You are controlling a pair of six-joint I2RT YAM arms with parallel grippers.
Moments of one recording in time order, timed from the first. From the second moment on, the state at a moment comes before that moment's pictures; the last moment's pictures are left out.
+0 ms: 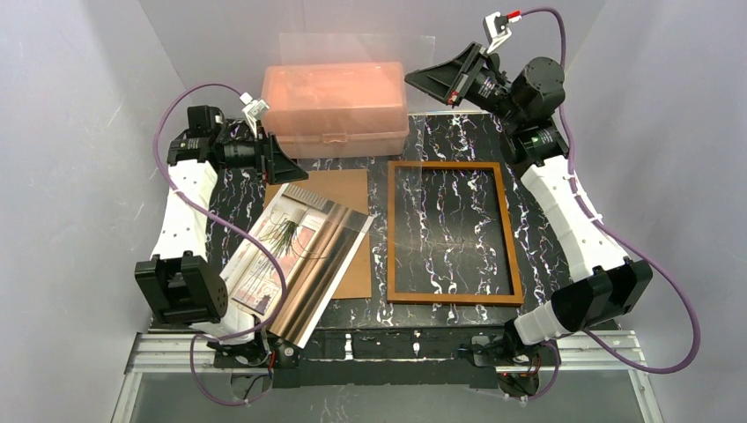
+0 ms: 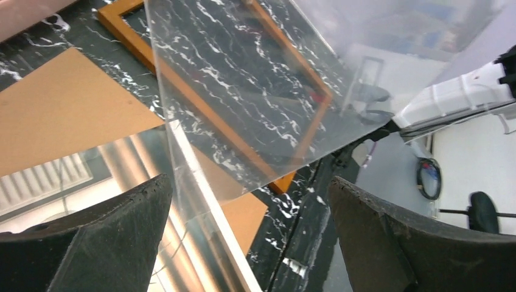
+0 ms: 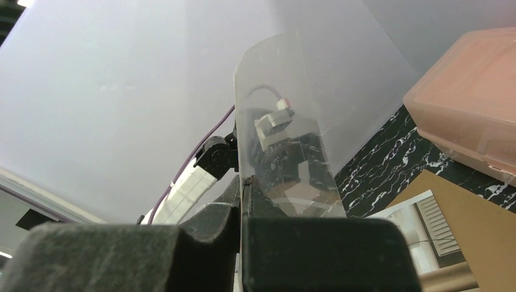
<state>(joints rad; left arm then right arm) 0.10 1.53 1.55 -0.99 1.23 0.27 0.36 1.47 1.64 0.18 -0.72 1.08</state>
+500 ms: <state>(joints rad) 0.13 1.45 1.47 -0.81 1.32 0.22 0.36 1.46 1.66 0.23 -0.74 1.17</state>
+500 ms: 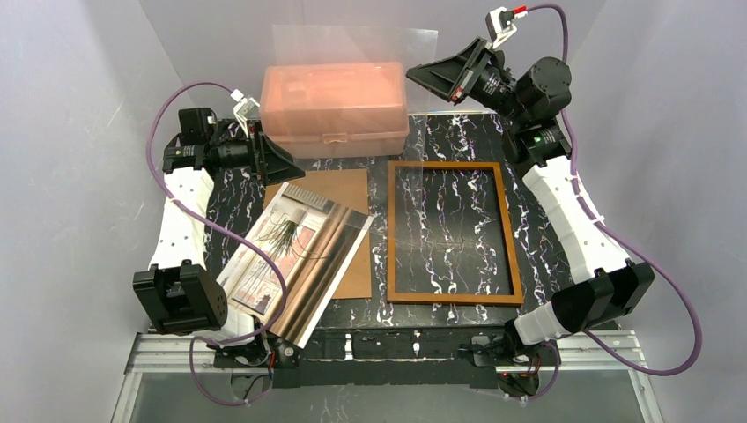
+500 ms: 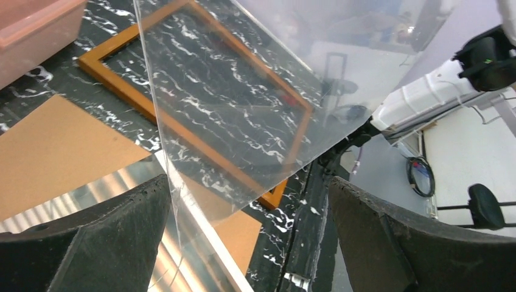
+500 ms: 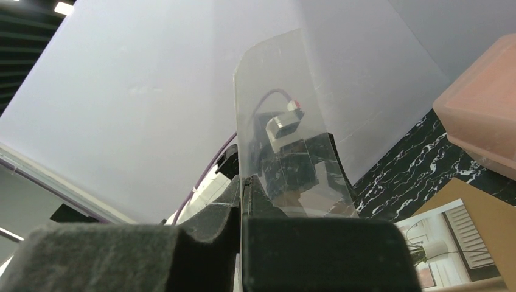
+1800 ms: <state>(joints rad) 0.13 1.42 1.45 -0.81 1.53 0.15 0.30 1.37 1.44 0.23 -0.75 1.09</state>
